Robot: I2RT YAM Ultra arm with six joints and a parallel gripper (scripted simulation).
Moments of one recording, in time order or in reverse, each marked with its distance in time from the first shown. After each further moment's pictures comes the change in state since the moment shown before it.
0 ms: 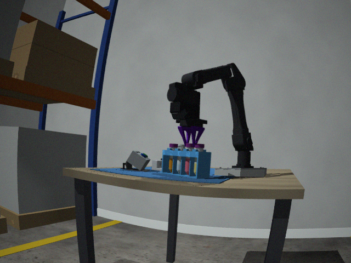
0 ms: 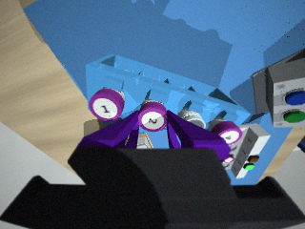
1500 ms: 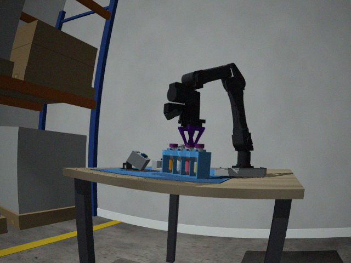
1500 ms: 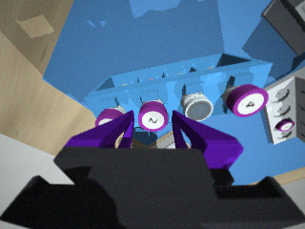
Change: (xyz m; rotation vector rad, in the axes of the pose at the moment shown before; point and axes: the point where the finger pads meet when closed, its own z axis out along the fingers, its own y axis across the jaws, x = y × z) arm 0.000 0.000 0.000 0.000 0.000 0.490
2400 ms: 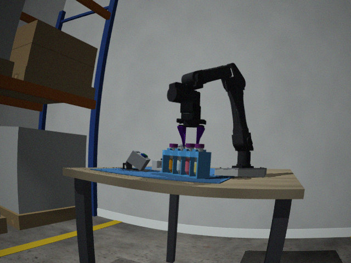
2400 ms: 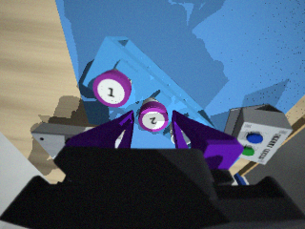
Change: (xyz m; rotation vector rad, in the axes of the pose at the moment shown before) arm 0.000 0.000 0.000 0.000 0.000 -0.904
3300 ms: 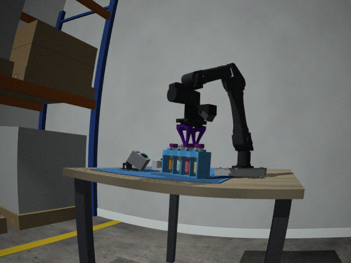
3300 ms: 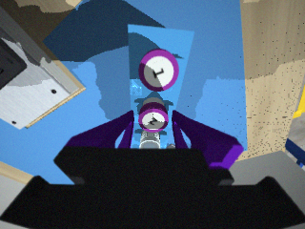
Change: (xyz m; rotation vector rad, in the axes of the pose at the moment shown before) arm 0.000 0.000 0.001 -0.002 0.001 -0.948
